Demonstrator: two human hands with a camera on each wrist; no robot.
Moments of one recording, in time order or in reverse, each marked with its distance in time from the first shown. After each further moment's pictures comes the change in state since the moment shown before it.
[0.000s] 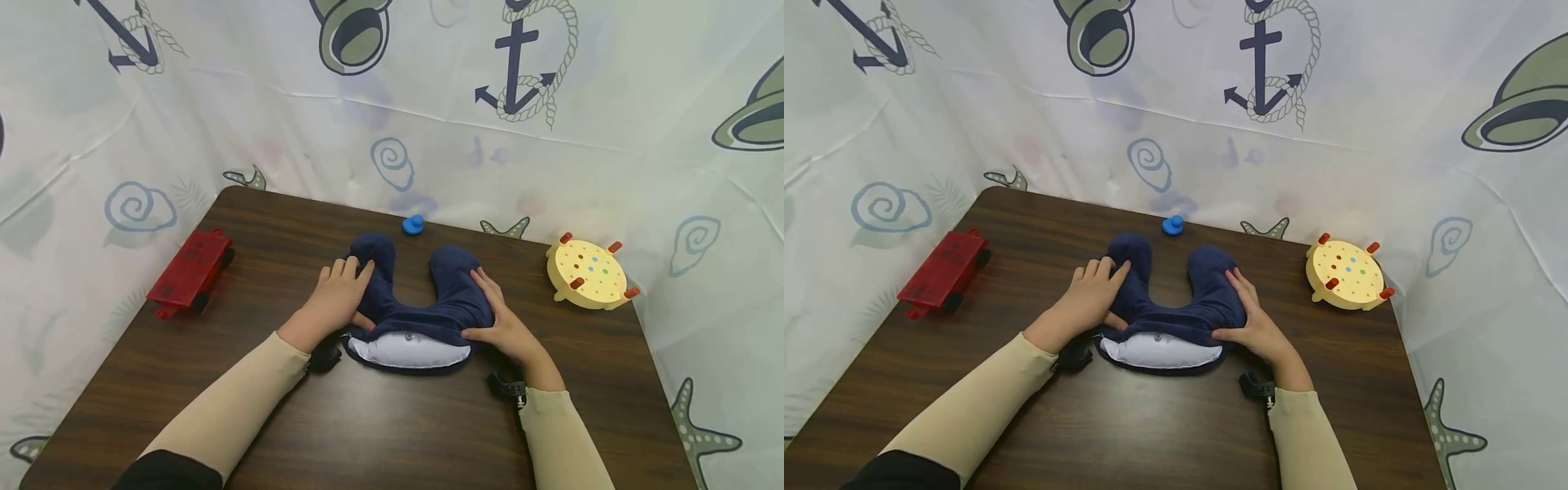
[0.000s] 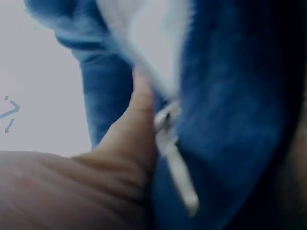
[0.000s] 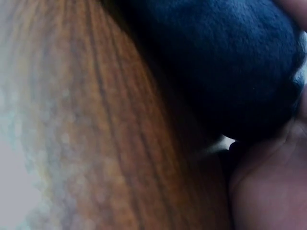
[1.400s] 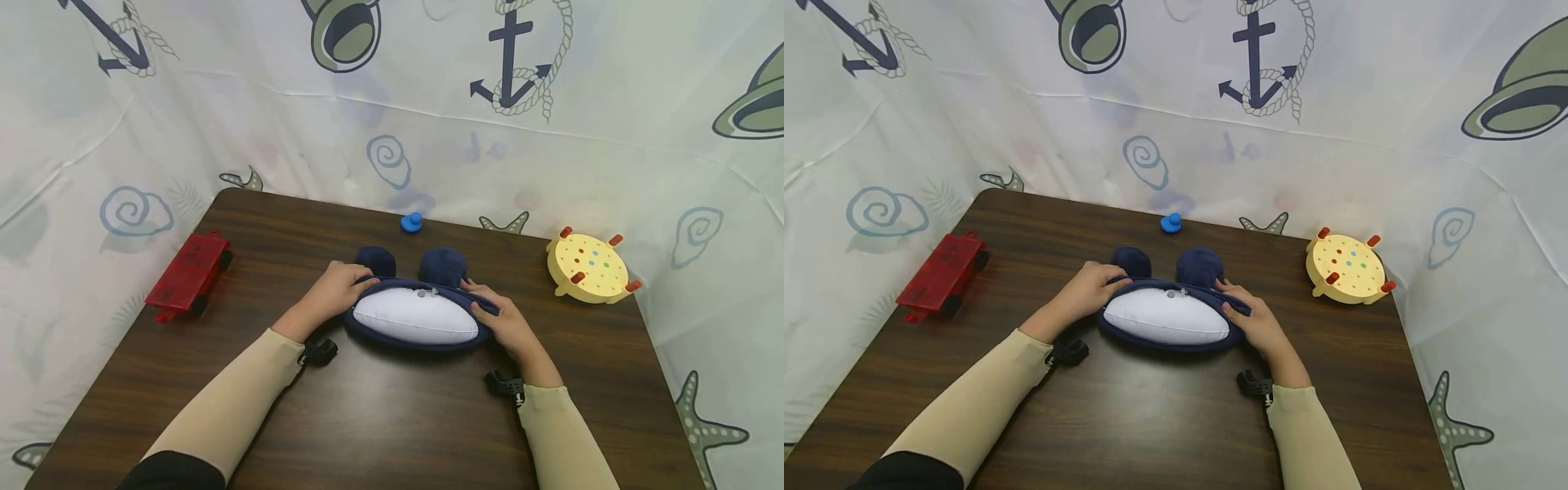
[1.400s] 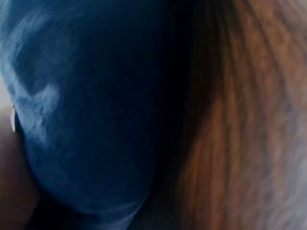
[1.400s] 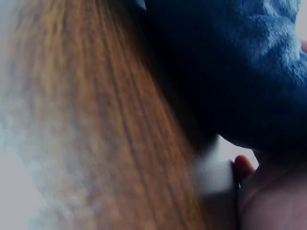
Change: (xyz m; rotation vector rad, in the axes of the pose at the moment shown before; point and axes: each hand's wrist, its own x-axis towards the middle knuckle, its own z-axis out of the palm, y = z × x) left_hand 0.023 -0.014 0.005 -0.396 0.211 0.158; right_hand 0.003 0.002 0.002 0.116 0.052 -0.044
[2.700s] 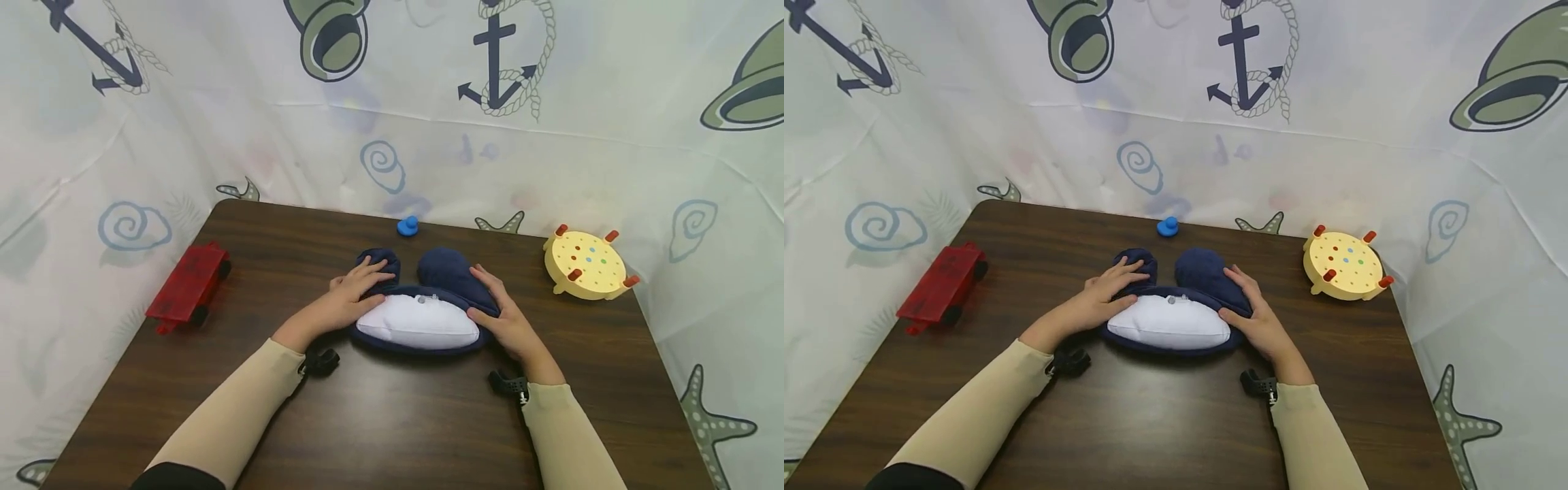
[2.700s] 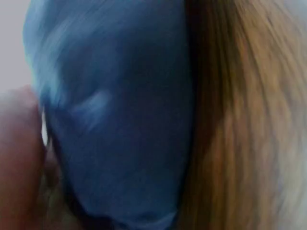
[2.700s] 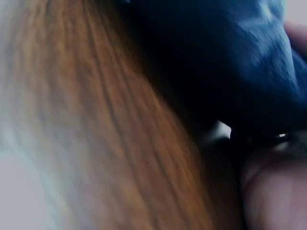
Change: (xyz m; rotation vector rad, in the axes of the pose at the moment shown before) left_hand -0.008 0.008 0.001 -0.218 -0.253 -0.051; right_hand -0.003 0.010 -0.008 0.029 0.052 -0.025
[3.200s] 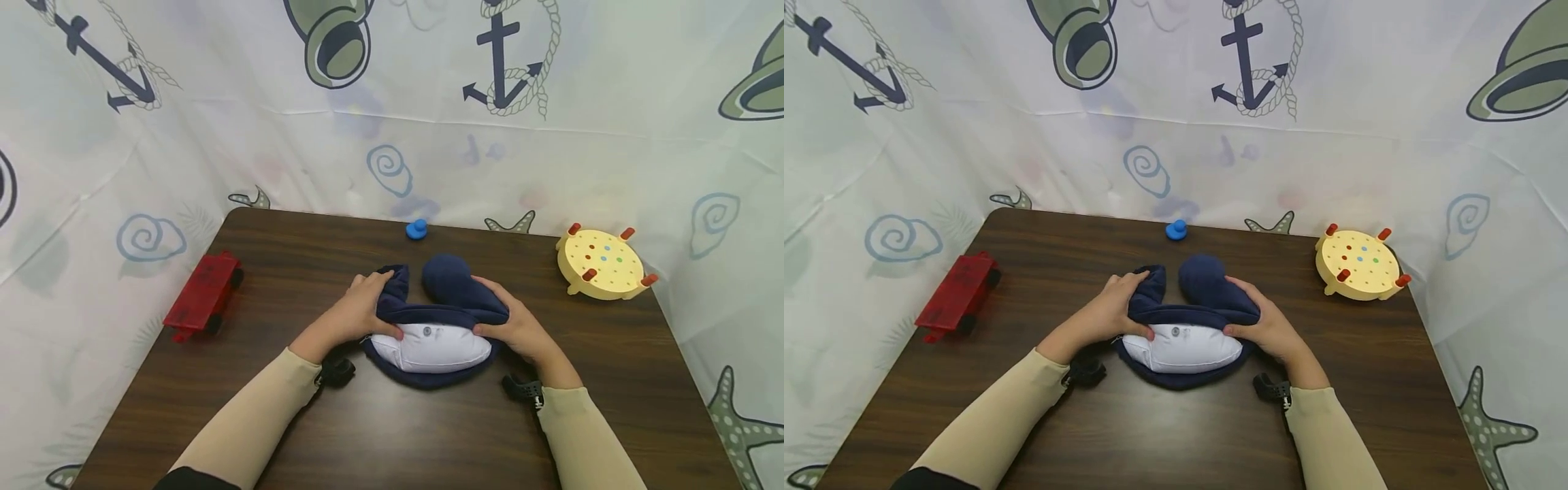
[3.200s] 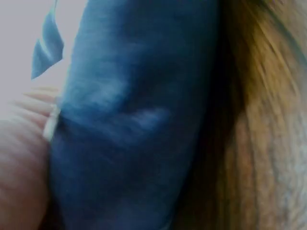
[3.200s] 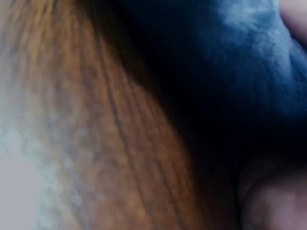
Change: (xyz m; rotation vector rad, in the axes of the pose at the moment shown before) left_hand 0.005 0.018 0.009 0.102 0.051 -0.130; right_hand 0.001 -0.006 0.000 -0.056 -0.075 0.083
